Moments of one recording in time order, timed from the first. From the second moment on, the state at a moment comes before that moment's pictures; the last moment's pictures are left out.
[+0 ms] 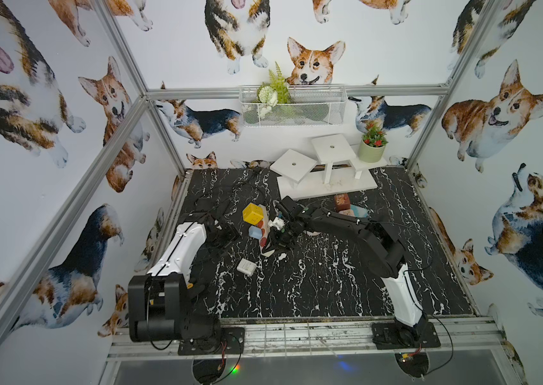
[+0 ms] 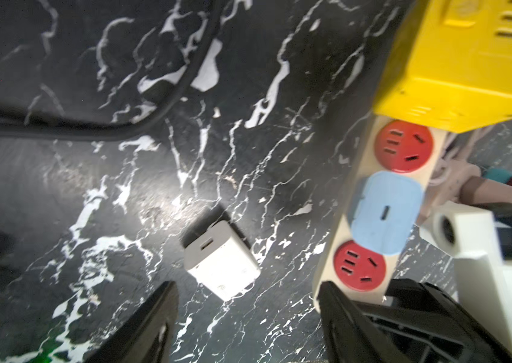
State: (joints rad) left arm 0.01 1.43 1.02 -0.90 0.34 -0.56; right arm 0.87 2.17 1.67 -0.60 -0.71 0.84
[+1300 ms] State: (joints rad) left arm -0.01 1.57 0.96 -0.56 0.60 -0.68; right arm 0.90 2.21 1.70 -0.60 -0.75 0.81
